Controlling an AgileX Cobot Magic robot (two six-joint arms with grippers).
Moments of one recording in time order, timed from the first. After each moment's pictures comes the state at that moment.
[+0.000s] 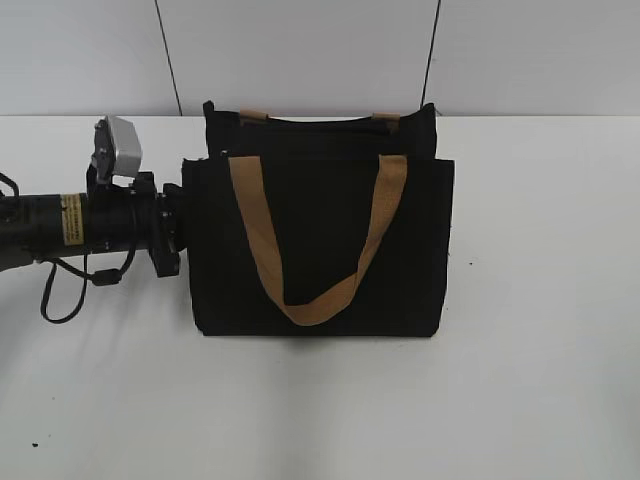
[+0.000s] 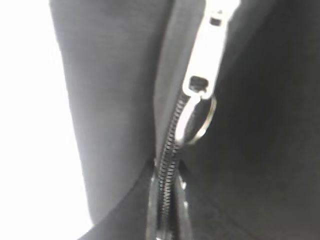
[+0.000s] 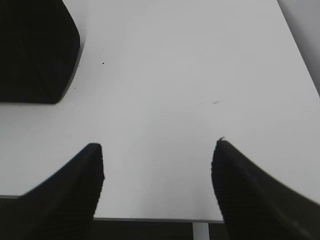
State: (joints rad) left arm -0.11 2.14 -0.92 1.19 -1.17 -0.38; right arm -0.03 -0.01 -0.48 0.07 1.10 -0.10
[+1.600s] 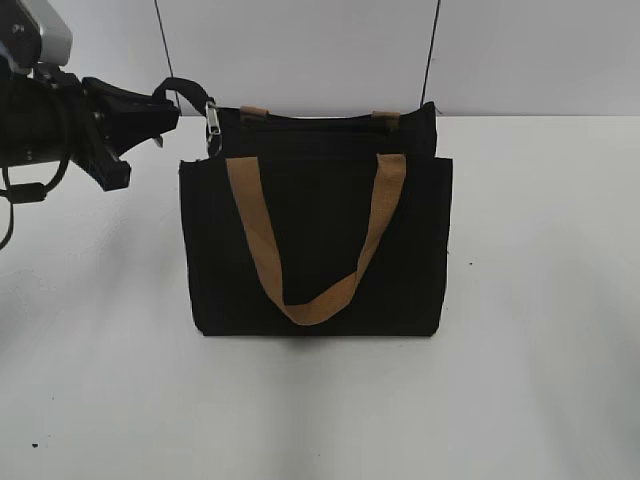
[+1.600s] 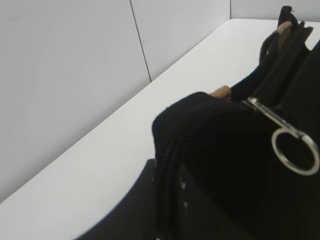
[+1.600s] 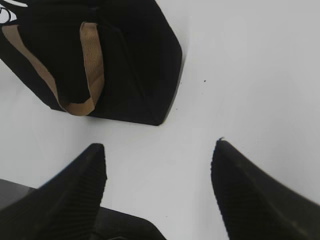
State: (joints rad) left arm -0.11 1.66 -0.81 1.14 -0.82 -0.49; right arm -0.03 0.58 -0.70 0.47 0.94 -0.28
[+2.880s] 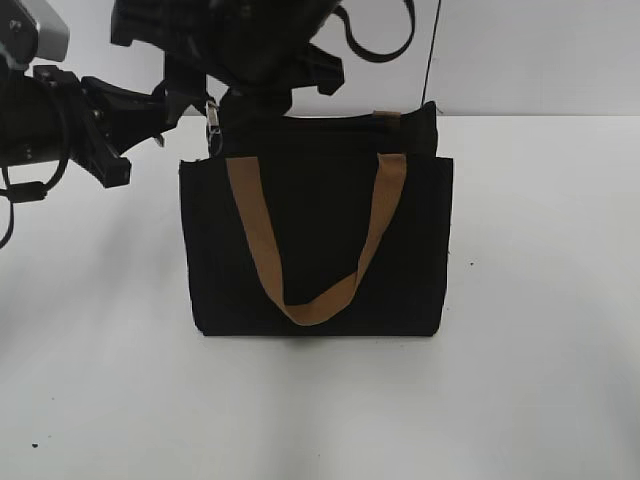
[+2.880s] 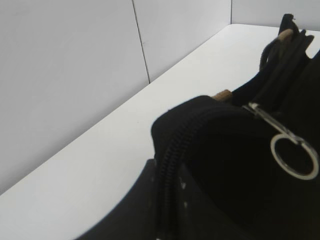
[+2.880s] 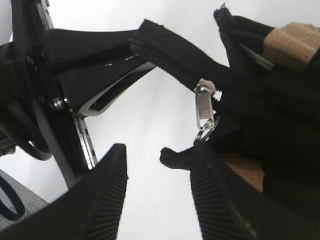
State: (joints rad) left arm -0.11 1.66 -0.81 1.13 -0.83 -0.52; right arm 0.77 1.91 -1.72 0.20 0.81 0.43
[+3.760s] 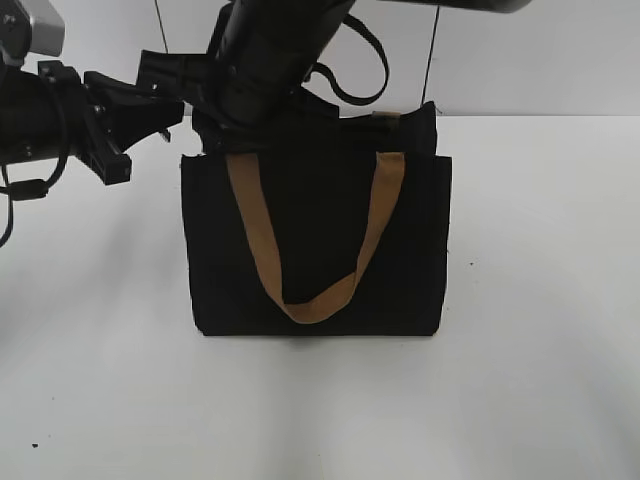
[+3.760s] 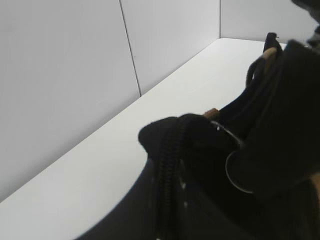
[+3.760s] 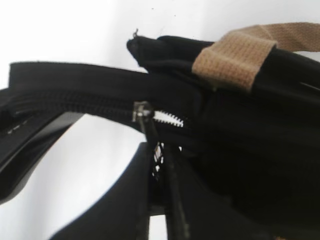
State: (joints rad) left arm -0.11 1.66 -0.81 1.14 -0.88 -0.52; right arm 0.77 2.02 -1.74 0.02 0.77 0.71
